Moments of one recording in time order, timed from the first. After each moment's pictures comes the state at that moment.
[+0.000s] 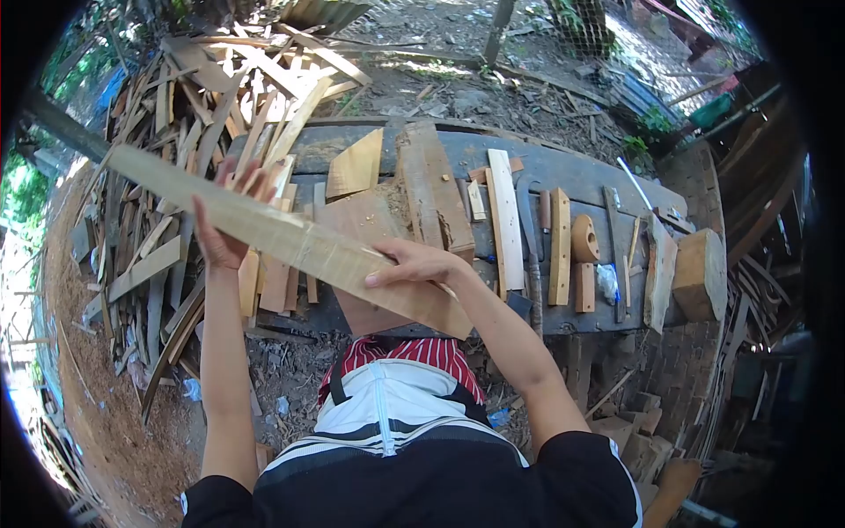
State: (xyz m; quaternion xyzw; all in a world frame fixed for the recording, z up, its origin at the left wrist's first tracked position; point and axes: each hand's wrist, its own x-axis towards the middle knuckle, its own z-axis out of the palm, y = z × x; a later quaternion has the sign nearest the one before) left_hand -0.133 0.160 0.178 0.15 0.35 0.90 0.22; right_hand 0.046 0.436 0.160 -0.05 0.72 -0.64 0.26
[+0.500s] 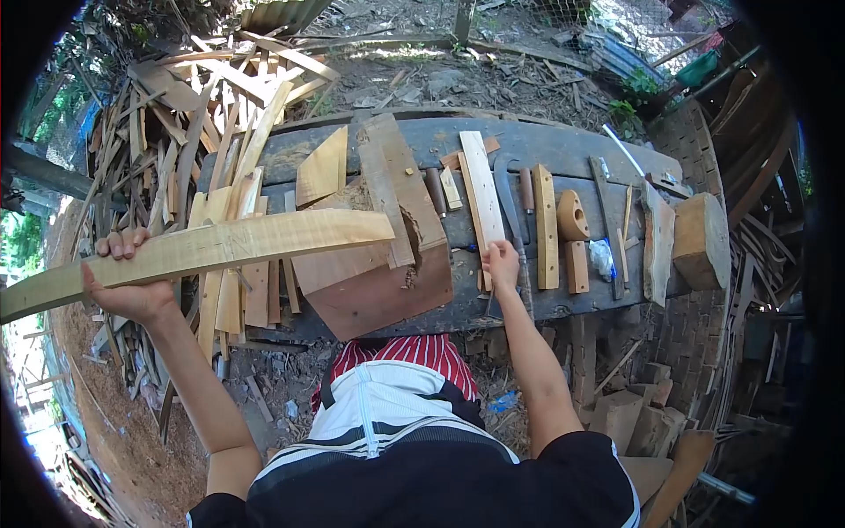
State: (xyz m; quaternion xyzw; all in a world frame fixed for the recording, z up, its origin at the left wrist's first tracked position) left_hand -0.108 0.171 0.288 0.12 0.39 0.91 -0.09; right_hand 0.181 0.581 -0.027 0.52 0.63 -0.55 -0.18
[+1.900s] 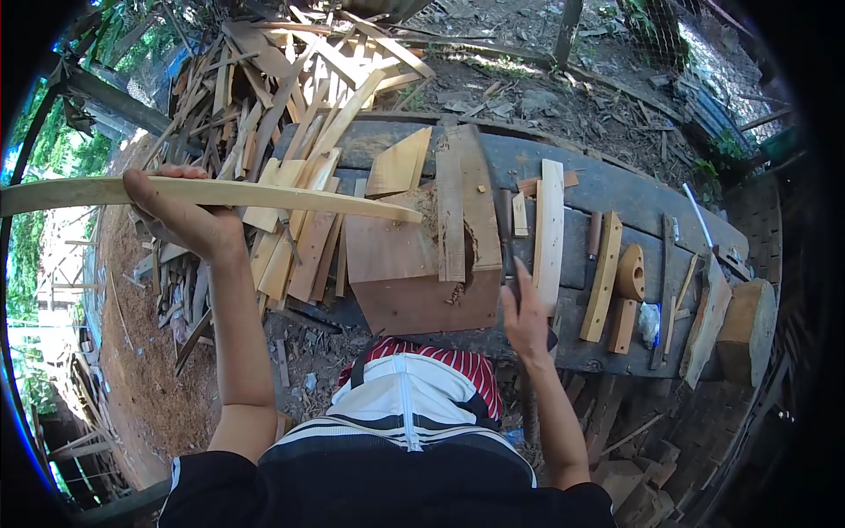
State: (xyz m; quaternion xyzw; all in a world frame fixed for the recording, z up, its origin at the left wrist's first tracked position) left_hand -0.079 0.267 0.327 0.01 0.53 0.75 -0.38; right_hand 0.167 0.524 0.100 0.14 0.88 -0.40 -0.22
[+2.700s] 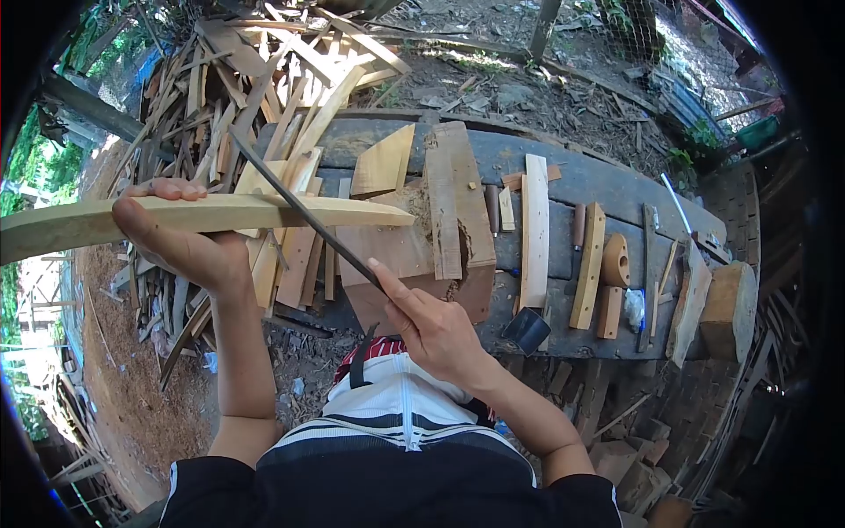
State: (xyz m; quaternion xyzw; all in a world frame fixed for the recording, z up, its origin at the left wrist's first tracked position) left_hand -0.072 0.256 0.320 0.08 0.54 0.77 -0.34; right_hand 0.109 0.418 0.222 -0.03 0.88 -0.48 -0.04
